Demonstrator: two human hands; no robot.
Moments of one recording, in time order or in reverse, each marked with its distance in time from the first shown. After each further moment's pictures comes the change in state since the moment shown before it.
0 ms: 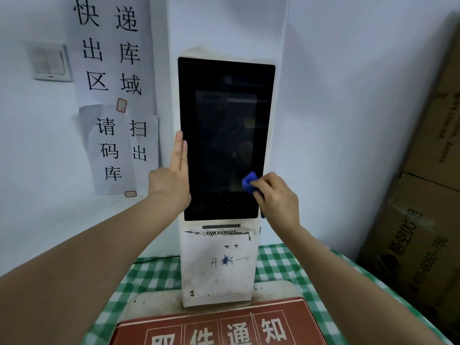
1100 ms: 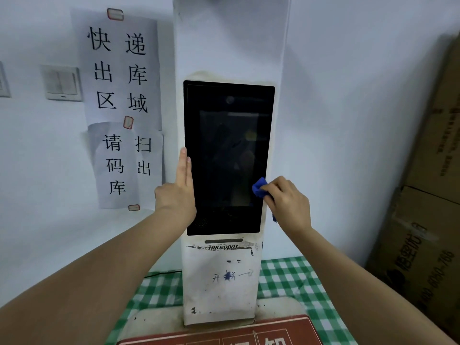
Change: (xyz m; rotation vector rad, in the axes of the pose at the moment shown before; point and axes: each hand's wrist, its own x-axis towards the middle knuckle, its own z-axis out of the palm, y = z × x) left_hand 0.003 0.005 -0.001 0.014 -0.028 -0.036; right_hand 0.023 0.019 -0.011 -0.067 0.007 -0.040
